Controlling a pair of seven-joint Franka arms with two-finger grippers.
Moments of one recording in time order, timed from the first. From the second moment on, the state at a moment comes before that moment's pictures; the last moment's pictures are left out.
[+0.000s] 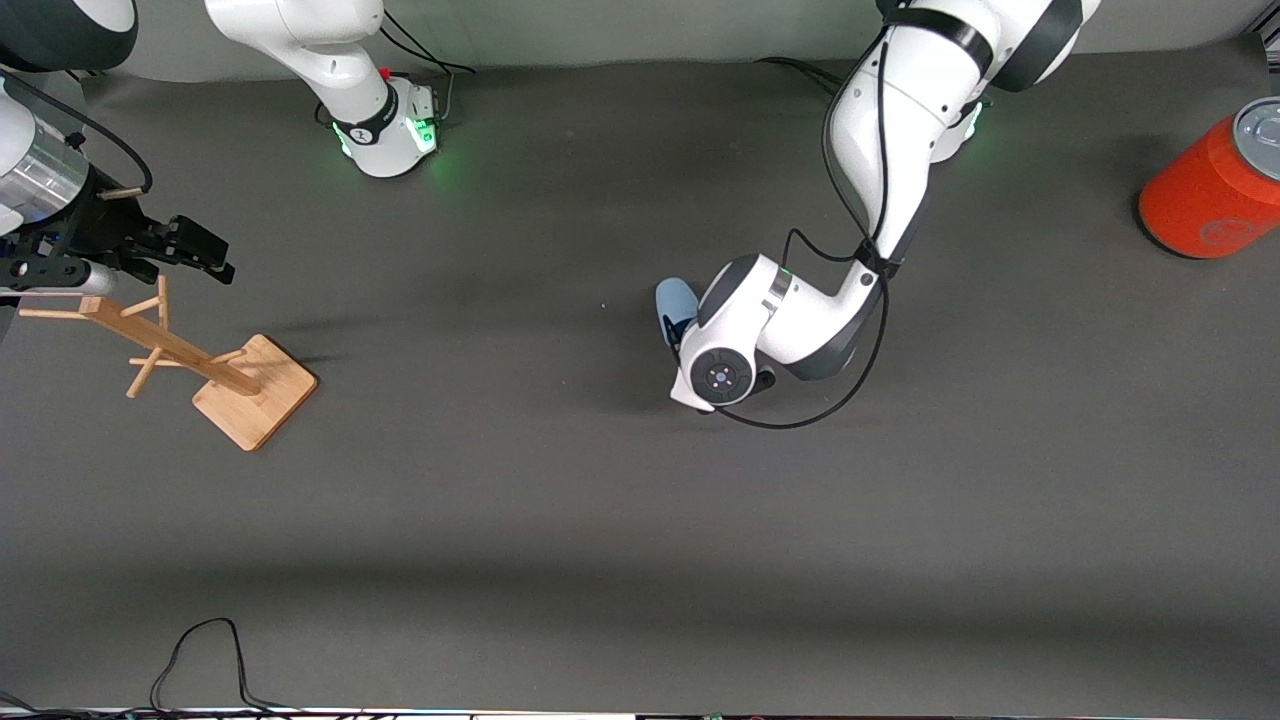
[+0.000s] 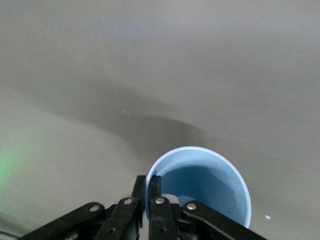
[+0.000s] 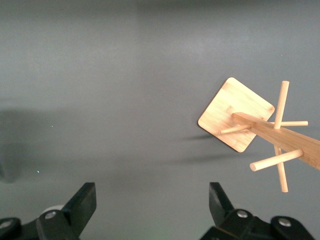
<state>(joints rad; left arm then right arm) -0.53 0.77 -0.18 -1.37 -0.16 1.74 -1.00 -0.01 -0.18 0.02 -1.89 0.03 1.72 0.08</state>
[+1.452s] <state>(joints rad) -0.71 0.59 -0.19 -1.74 0.86 2.35 -1.58 0.03 -0.20 0.06 -1.90 0.02 1.83 0.07</state>
